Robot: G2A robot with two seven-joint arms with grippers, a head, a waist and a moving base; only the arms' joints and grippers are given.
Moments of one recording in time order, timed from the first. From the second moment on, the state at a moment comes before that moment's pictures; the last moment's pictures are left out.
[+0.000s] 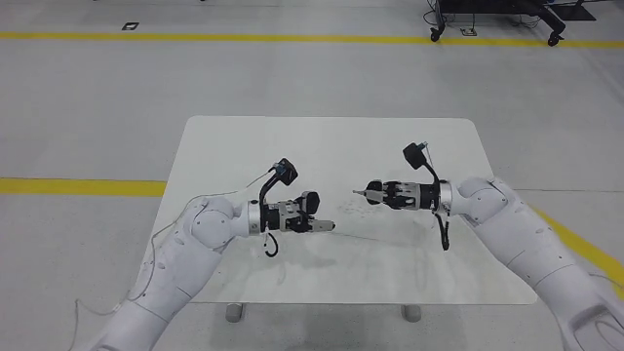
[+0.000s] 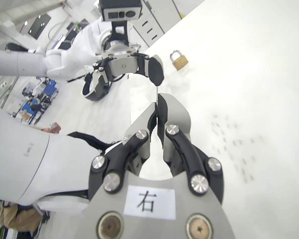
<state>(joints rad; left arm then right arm) 1.07 -1.18 -0.95 -1.30 0.23 -0.77 -0.73 -0.94 -0.92 0.83 -1.07 0.10 -1.01 0.70</state>
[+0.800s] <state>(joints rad) 1.27 -1.13 -1.16 -1.60 0.69 -0.34 -0.45 -0.98 -0.91 0.87 -1.07 0.09 -1.00 0.63</state>
